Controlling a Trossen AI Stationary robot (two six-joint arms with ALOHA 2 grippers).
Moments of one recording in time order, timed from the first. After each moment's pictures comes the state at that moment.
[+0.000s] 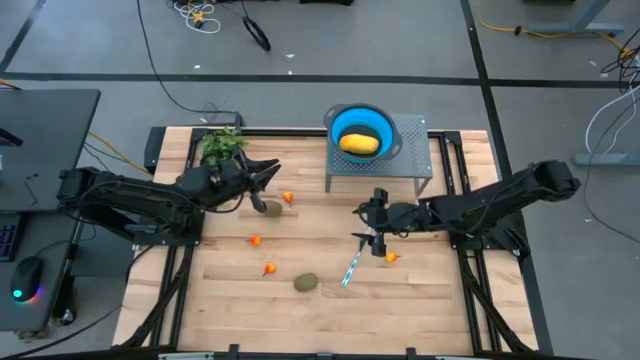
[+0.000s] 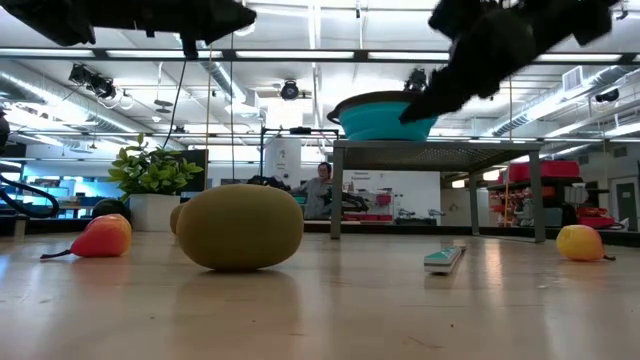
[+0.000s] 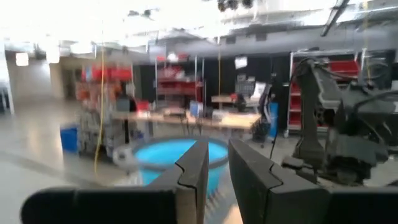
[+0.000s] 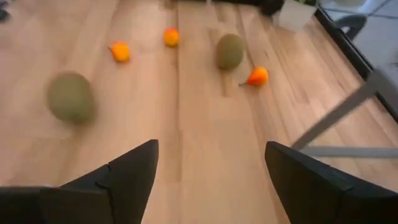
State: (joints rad) left arm 0.02 0.95 0.44 0.76 -0.44 0.07; right arm 0.20 1.28 0.66 0.04 0.29 0.03
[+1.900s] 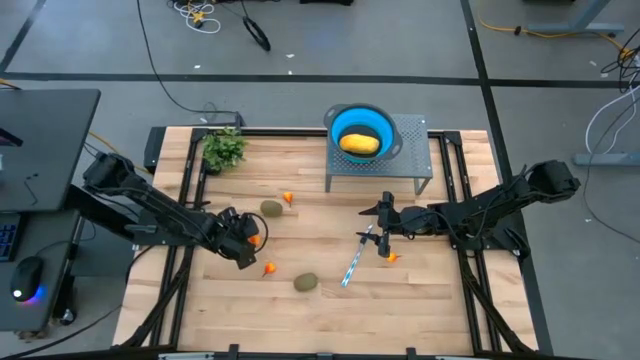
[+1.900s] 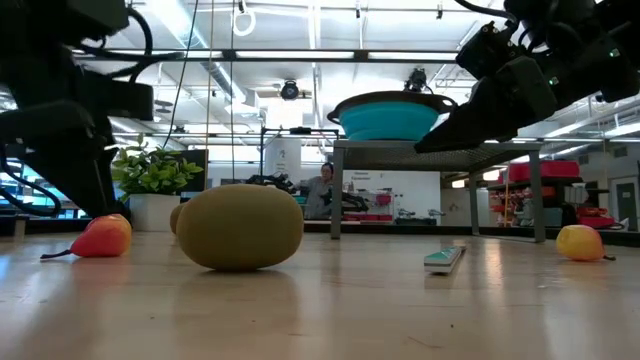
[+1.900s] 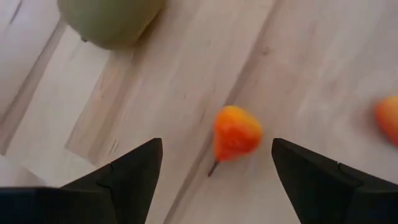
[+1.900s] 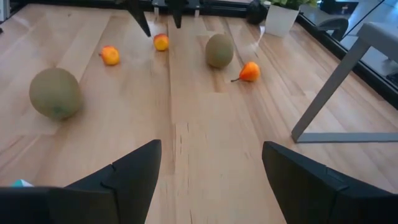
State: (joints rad) left arm -0.45 1.28 0.57 -0.60 -0.40 -0.85; right arm 0.20 1.28 0.38 0.46 0.31 0.04
